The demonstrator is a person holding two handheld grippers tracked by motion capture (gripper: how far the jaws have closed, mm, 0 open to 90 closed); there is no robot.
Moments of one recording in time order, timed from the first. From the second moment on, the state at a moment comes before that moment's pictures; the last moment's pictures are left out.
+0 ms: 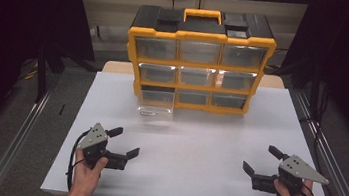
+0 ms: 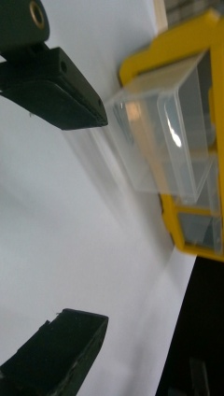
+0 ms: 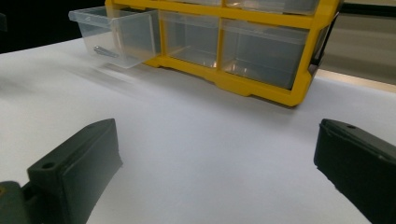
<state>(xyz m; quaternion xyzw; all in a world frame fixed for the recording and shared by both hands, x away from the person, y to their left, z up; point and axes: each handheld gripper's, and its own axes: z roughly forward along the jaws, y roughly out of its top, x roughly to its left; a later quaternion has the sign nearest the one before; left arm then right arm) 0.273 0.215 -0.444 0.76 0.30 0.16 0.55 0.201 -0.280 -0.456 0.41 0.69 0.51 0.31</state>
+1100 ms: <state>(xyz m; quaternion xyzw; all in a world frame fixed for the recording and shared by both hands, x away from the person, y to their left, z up) 0.318 0.168 -0.427 0.79 0.21 0.13 0.55 0.208 -0.278 -0.458 0.41 0.70 0.51 0.30</state>
